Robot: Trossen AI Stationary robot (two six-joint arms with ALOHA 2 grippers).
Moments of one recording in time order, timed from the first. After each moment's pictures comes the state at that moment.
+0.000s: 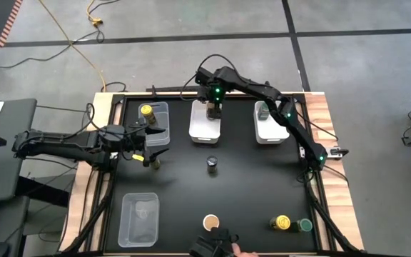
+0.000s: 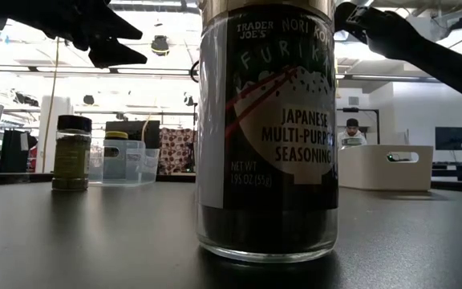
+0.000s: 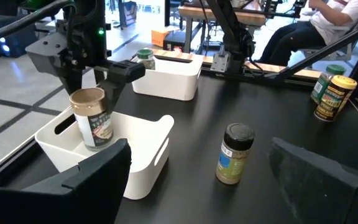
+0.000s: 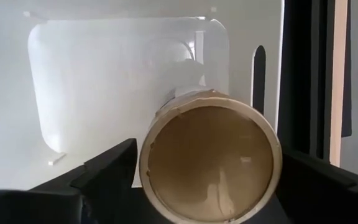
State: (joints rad) left arm 0.02 0.63 0.50 -0.04 -0.24 -0.09; right arm -0.53 2.39 2.35 -1.31 -0.04 -0.43
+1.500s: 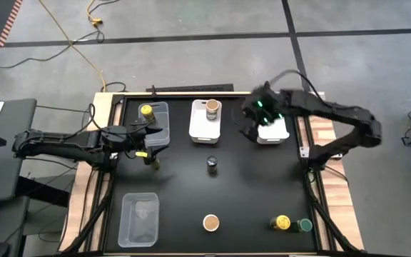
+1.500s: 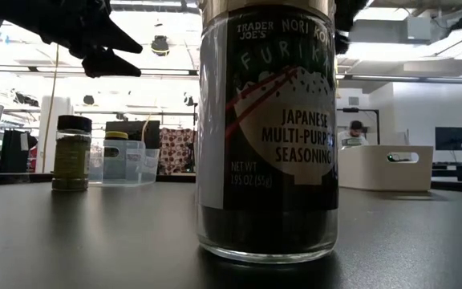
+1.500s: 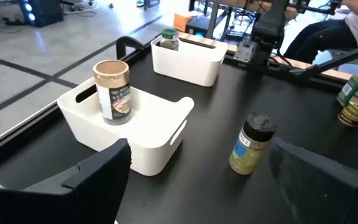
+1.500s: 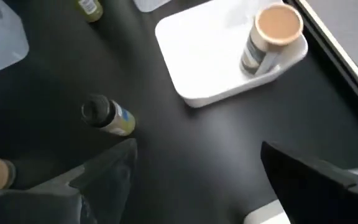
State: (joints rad) left arm 0.02 0.63 0.50 -0.12 -0.33 -0.22; right arm -0.25 1.29 1.32 -0.92 0.02 0.20
